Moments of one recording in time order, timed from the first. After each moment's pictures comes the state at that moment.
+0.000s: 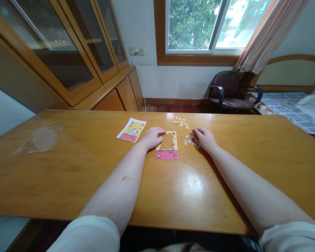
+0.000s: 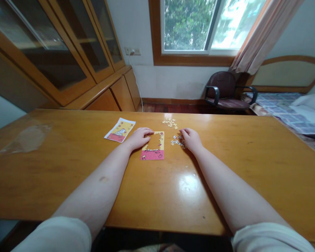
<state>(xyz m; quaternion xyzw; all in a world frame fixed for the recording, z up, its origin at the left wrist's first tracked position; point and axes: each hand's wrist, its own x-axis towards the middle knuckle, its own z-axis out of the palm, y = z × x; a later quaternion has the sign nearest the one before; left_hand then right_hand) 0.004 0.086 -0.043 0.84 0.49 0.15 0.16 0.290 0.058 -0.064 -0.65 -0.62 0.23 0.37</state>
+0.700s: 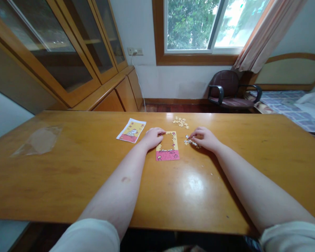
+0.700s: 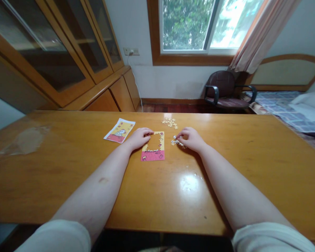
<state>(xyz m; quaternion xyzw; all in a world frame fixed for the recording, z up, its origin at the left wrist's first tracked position) 0.004 0.089 -0.044 0.84 0.49 0.17 0.17 0.302 0.052 -0.047 -0.51 -0.79 0.18 0.28</state>
